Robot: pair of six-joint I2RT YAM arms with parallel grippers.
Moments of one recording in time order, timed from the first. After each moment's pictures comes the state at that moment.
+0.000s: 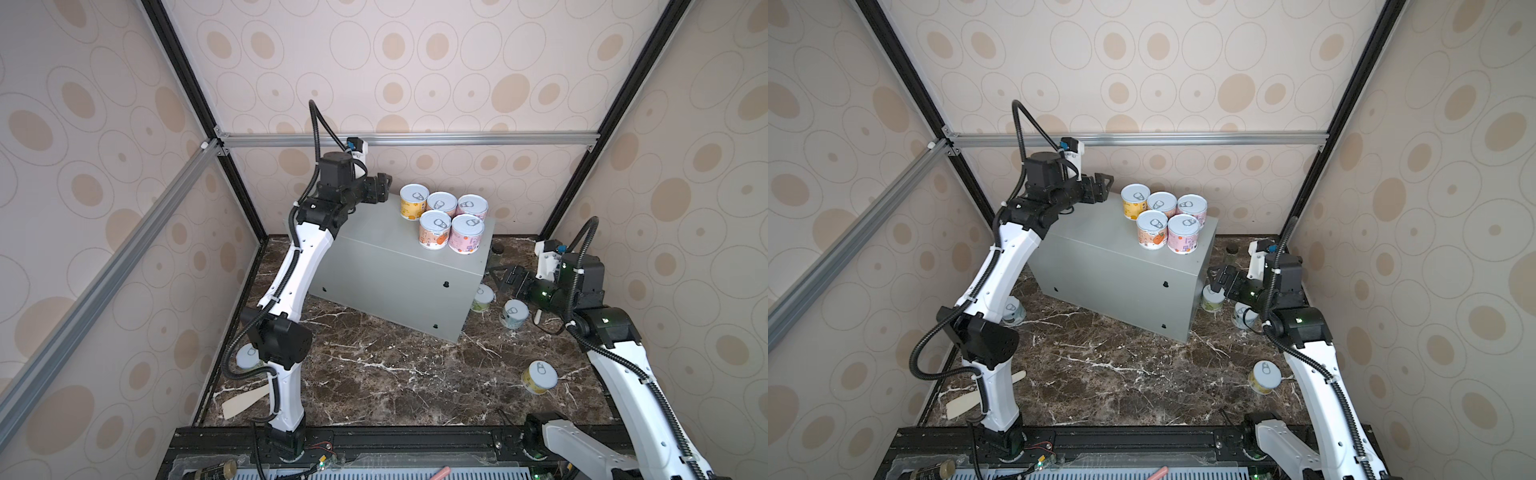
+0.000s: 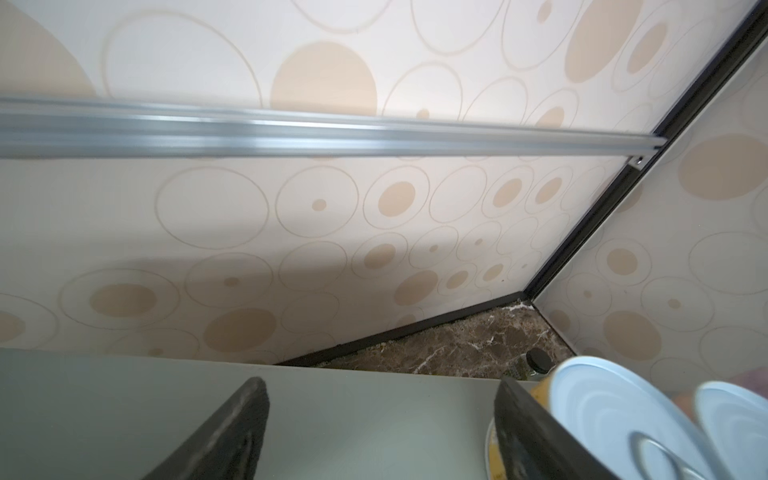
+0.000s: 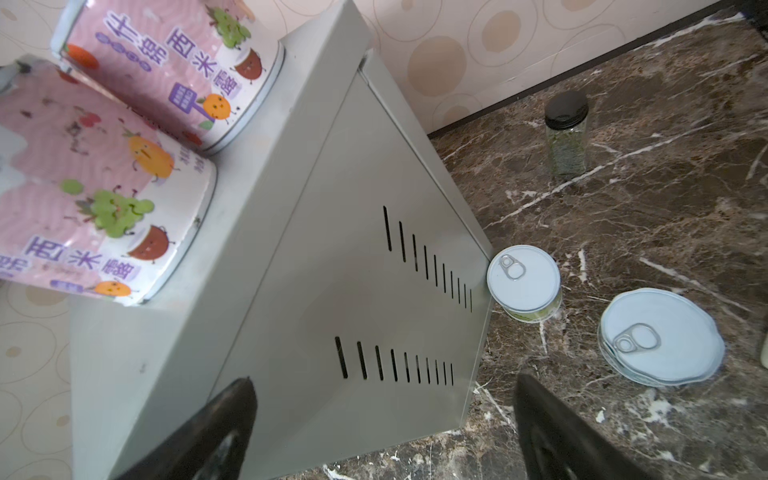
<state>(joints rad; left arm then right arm) -0.29 1.93 2.29 -0.54 0.13 -0.20 0.10 0.99 1.15 -0.67 -0.28 0.51</state>
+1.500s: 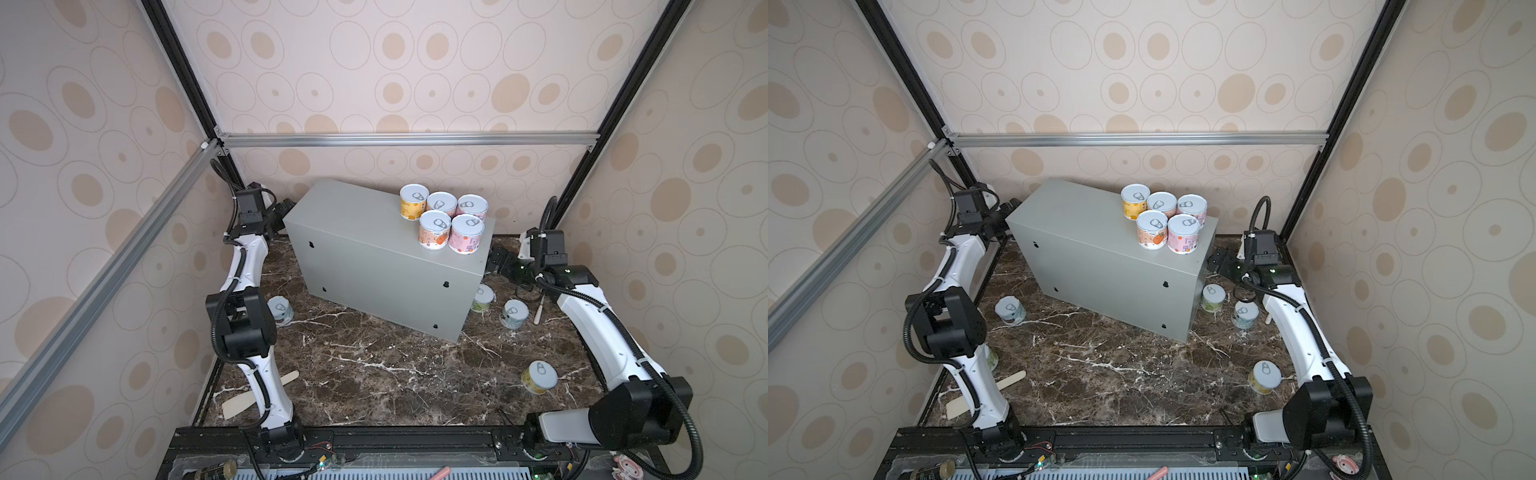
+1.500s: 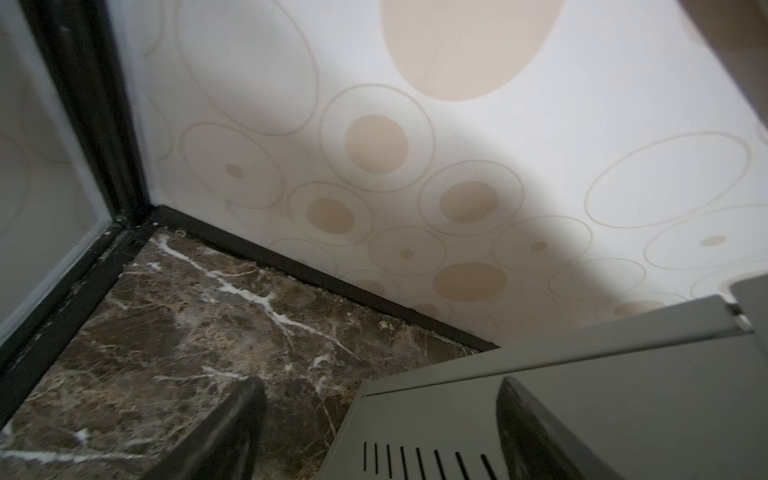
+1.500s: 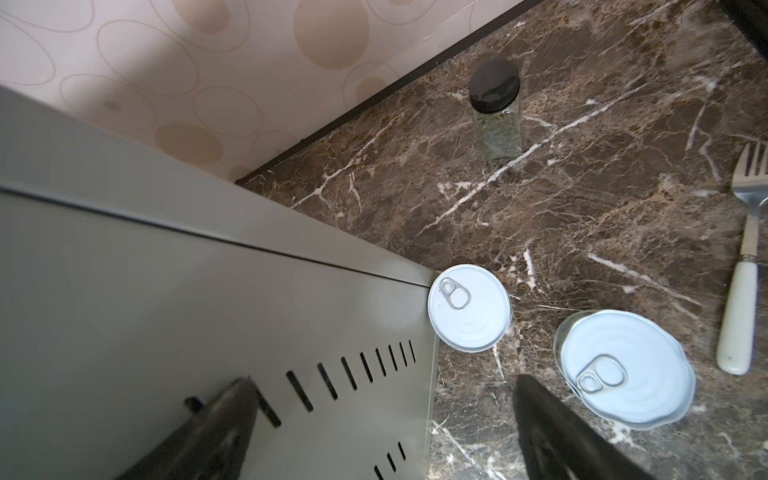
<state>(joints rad) 0.21 2.03 1.93 -0.35 0.31 -0.42 0.09 1.38 1.31 -0.66 -0.15 0.54</state>
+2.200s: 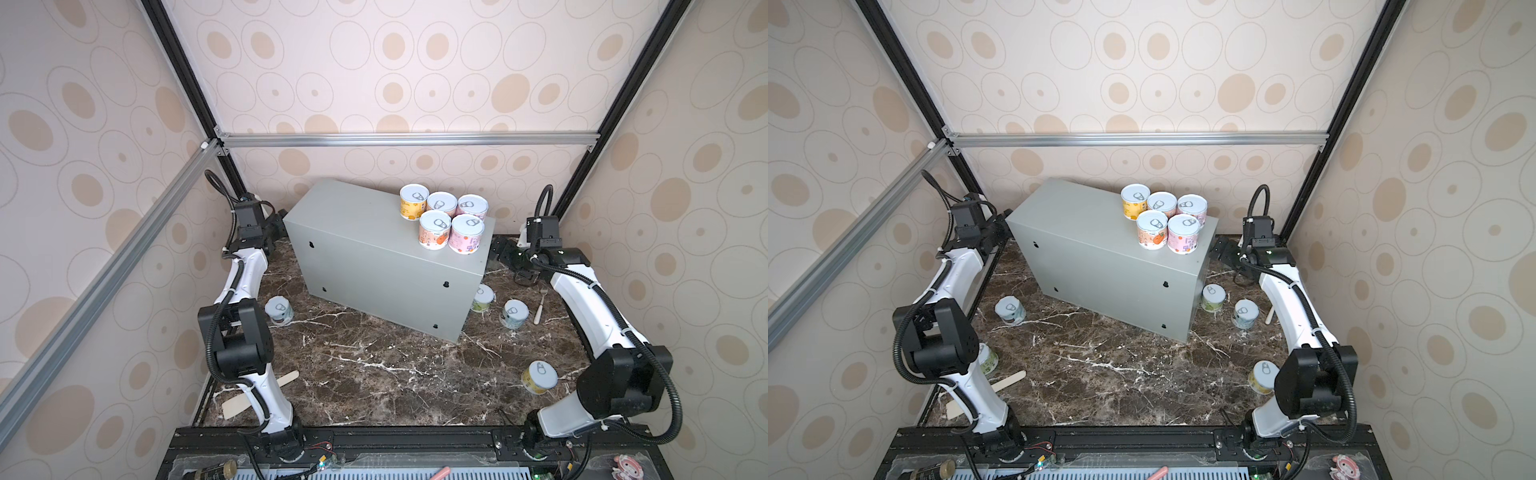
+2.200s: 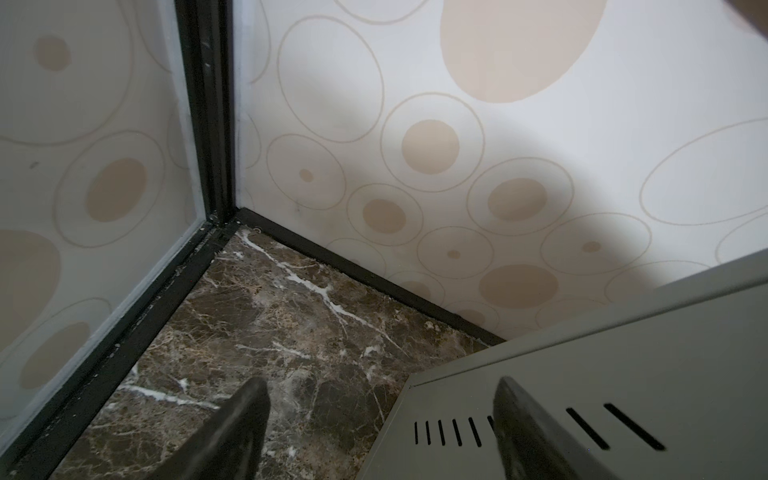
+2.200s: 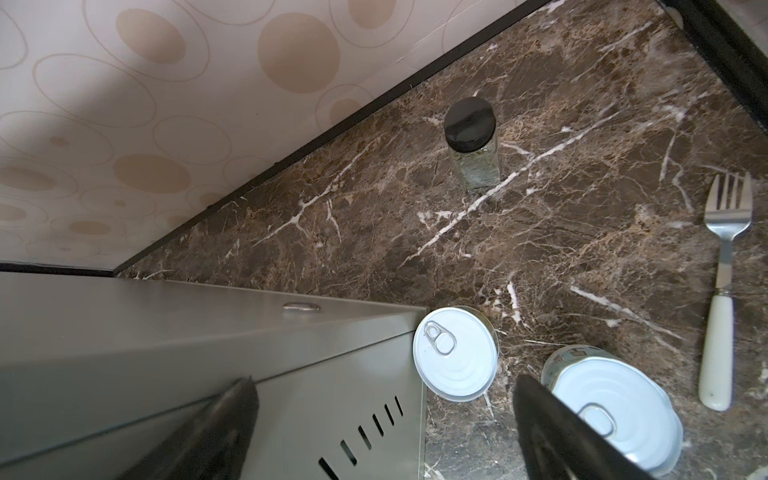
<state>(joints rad) 0.20 1.84 1.62 -0.21 0.16 -0.39 0.06 1.55 1.47 -0.70 -0.12 0.54</state>
